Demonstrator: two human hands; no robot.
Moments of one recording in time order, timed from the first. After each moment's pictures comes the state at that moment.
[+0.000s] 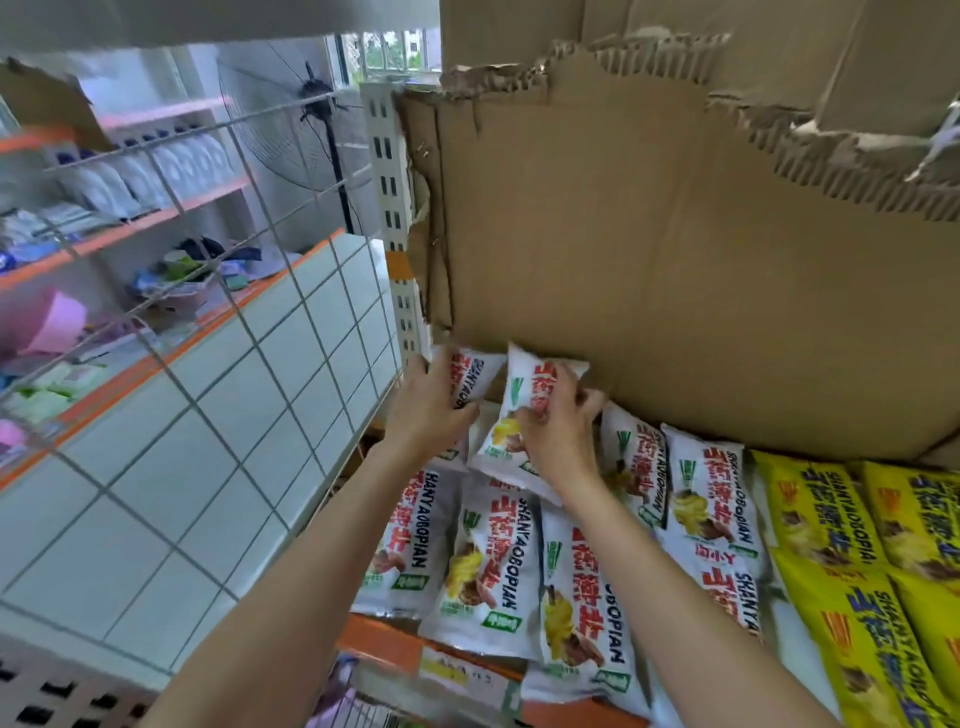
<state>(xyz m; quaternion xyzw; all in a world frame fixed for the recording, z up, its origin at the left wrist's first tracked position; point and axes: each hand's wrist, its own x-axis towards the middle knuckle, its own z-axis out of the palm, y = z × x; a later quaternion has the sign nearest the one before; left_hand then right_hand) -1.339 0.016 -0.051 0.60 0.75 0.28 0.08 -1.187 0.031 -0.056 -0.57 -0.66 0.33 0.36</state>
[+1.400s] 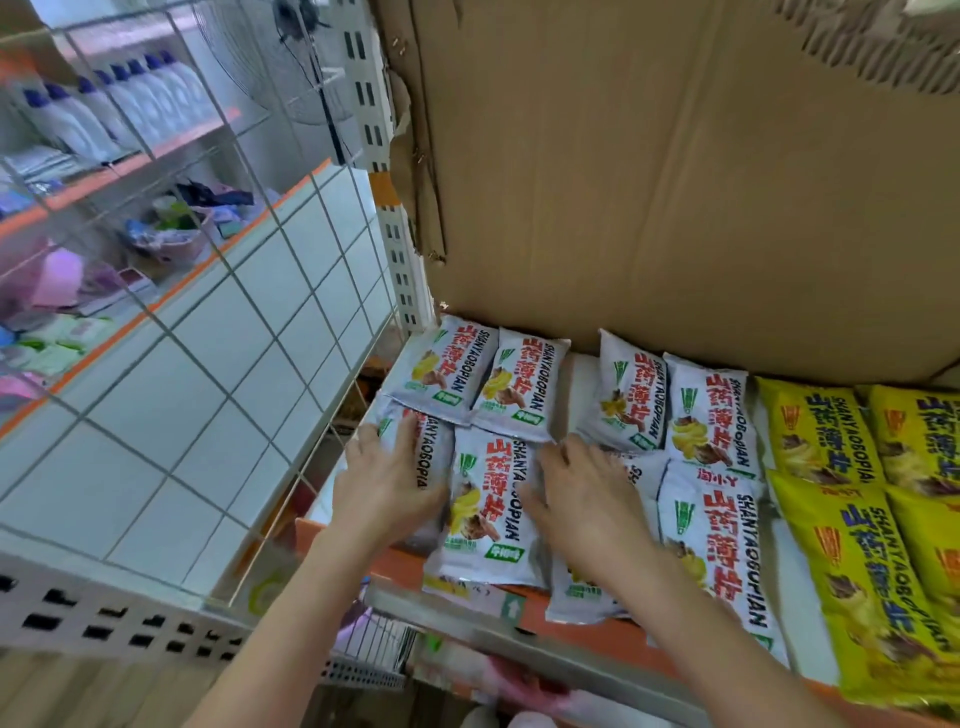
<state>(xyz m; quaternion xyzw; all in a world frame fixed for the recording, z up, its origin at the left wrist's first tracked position) -1.323 -0.105 -0.093 0.54 0.83 0.07 0.14 -1.130 -0.073 -0.073 -0.50 -0.86 0.10 0.03</state>
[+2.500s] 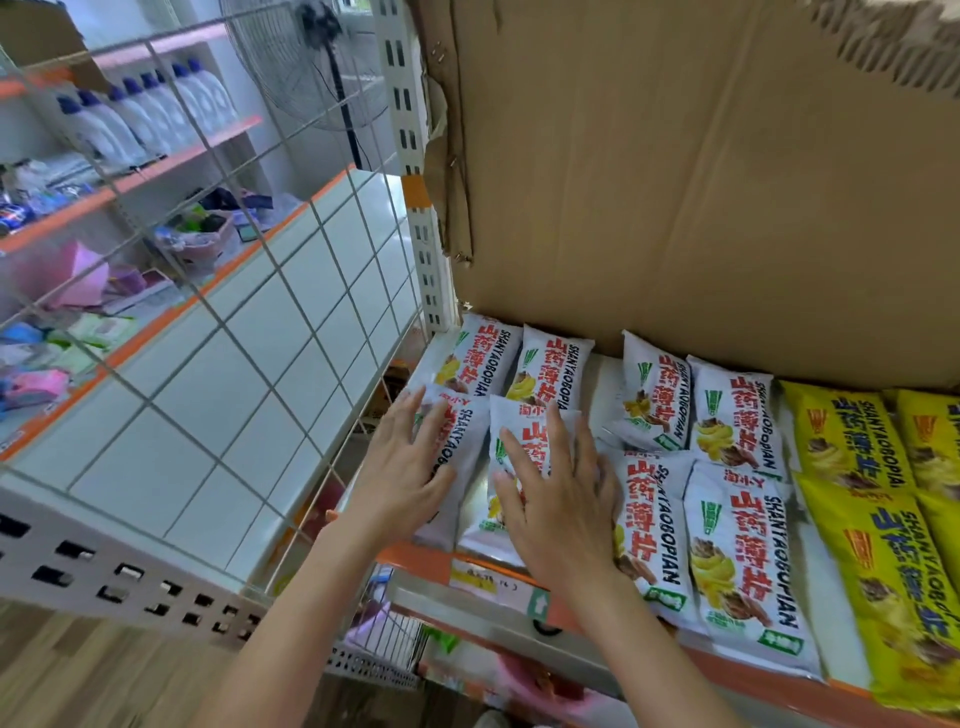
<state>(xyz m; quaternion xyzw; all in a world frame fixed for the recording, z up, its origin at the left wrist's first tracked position) -1.349 -0.113 -0.101 0.67 0.73 0.13 0.10 -1.173 -0.095 -0.104 -0.54 -0.82 0.12 0.14</state>
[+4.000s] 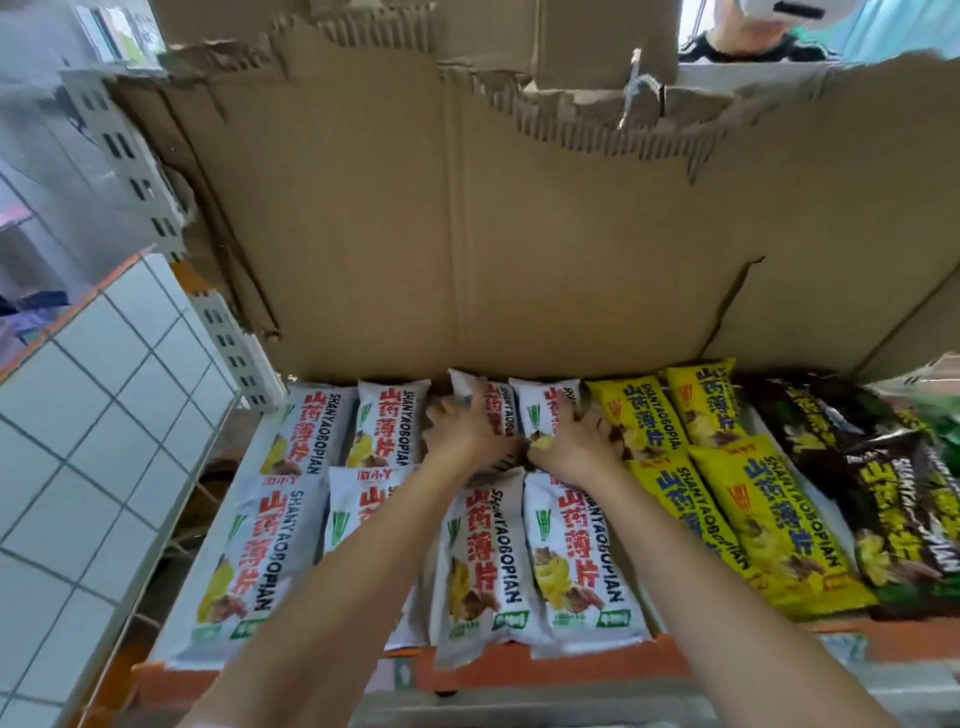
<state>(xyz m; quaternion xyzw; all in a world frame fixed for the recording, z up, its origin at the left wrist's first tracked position) -1.159 0.044 -0.090 0.68 0.70 0.04 0.21 -1.020 0.026 -0.094 -0.75 -0.62 0.23 0.05</state>
